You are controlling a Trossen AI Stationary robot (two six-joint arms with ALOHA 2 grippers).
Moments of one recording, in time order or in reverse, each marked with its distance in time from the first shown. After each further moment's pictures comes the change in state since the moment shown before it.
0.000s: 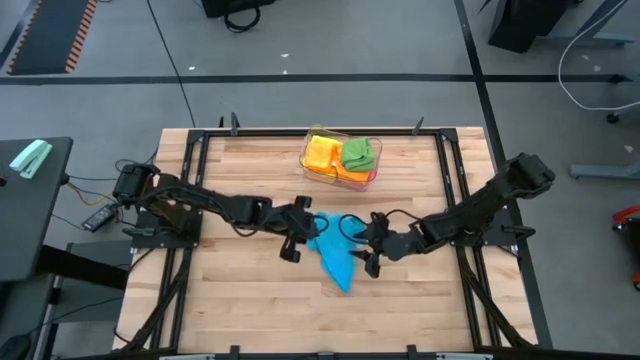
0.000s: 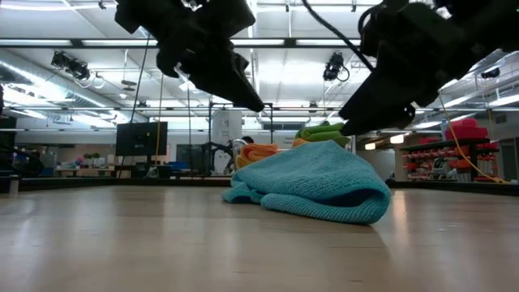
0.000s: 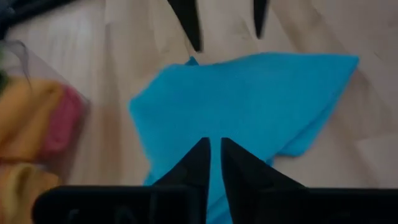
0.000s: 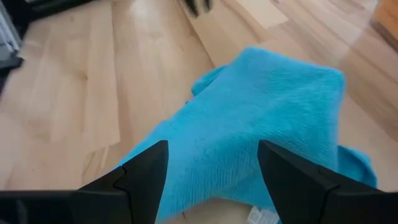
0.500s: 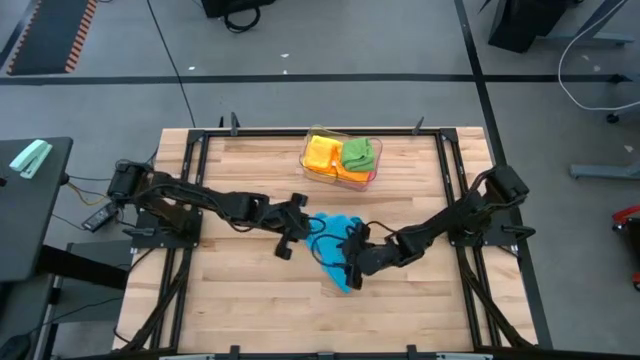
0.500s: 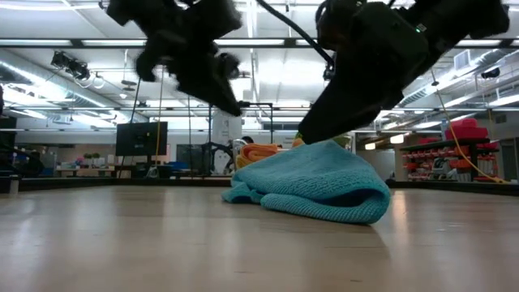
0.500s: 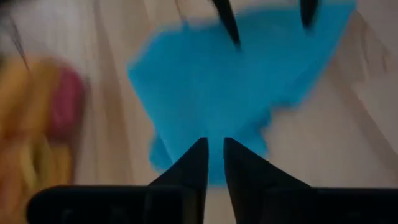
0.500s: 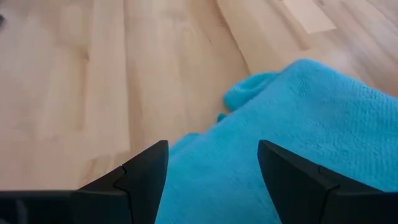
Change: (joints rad) left arm 0.014 -0.052 0.002 -0.143 -0.007 0.113; right arm 0.007 0.254 0.270 -0.118 -0.011 -0.107
